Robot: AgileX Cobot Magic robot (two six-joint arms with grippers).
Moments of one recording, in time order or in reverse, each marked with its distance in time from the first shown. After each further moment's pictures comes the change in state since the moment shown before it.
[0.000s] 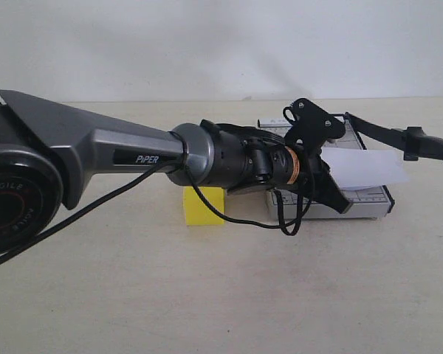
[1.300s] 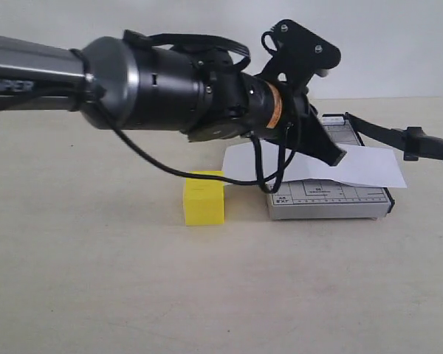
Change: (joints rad) left arm -0.021 -0.385 0.224 -0.004 0.158 0.037; right arm 0.000 0.000 0.000 0.000 0.000 0.000
